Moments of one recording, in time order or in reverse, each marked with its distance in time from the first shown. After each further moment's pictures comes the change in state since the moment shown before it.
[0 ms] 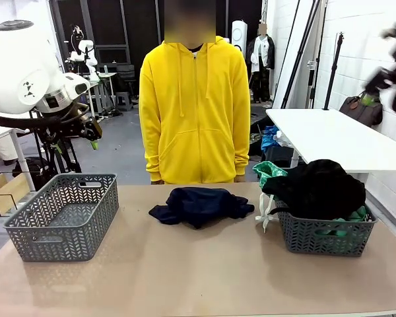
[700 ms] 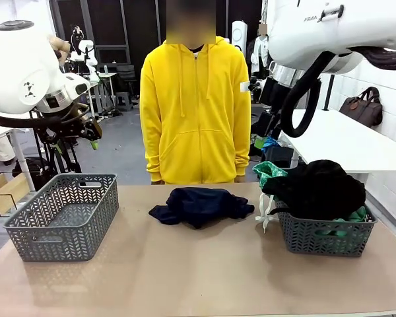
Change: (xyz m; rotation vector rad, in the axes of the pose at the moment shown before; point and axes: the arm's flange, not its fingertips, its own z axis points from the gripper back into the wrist) left arm 0.000 0.000 0.000 0.002 -0.001 0.000; right arm 0.045 0.167 -0.137 0.339 0.319 0.442
